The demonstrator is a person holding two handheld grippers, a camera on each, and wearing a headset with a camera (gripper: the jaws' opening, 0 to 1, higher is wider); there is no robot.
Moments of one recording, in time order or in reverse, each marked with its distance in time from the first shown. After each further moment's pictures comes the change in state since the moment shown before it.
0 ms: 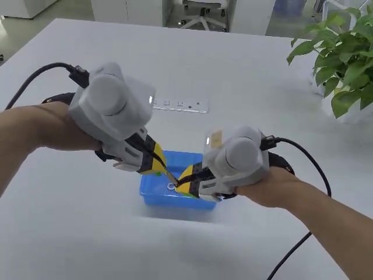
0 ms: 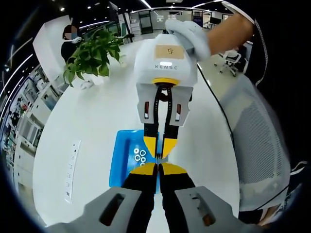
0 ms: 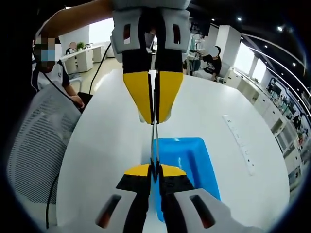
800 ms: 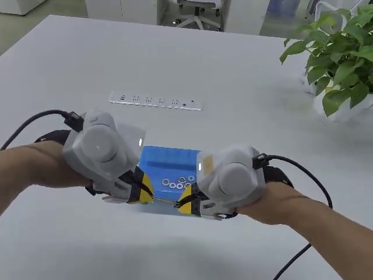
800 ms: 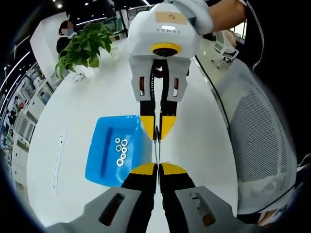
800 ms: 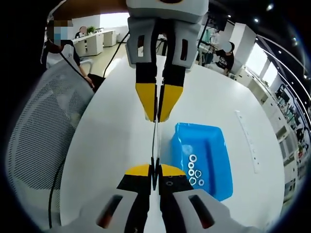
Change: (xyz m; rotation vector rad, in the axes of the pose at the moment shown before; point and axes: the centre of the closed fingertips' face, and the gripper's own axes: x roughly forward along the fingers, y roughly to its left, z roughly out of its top) left arm 0.036 -0.039 -0.036 -0.003 0.030 -0.031; right arm 0.002 0.039 -0.028 -0.092 0.115 0.057
